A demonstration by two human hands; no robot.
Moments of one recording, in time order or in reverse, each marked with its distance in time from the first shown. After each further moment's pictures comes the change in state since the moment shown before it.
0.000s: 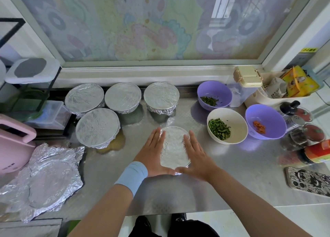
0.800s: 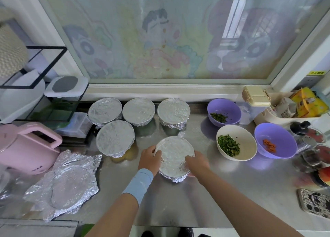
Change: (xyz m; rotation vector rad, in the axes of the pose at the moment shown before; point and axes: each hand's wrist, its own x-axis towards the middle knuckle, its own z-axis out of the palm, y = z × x) left_hand -0.012 0.002 -0.041 -0.802 0.272 -0.685; right_hand 0.040 -0.063 -0.022 0.706 0.107 0.710
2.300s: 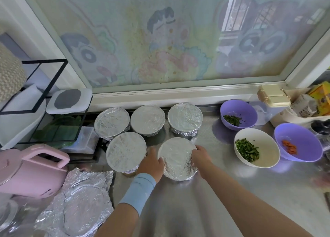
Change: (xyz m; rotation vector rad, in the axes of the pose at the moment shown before) left_hand 0.046 0.002 -0.064 0.526 -0.042 0.109; right_hand 0.035 -0.066 0.050 0.317 0.012 0.078
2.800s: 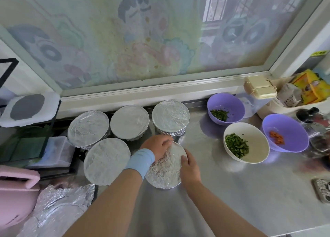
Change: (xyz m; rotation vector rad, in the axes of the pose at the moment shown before) left_hand 0.095 0.055 0.012 0.056 -0.239 0.469; right_hand -0.013 0.037 0.011 0.165 0.089 -0.154
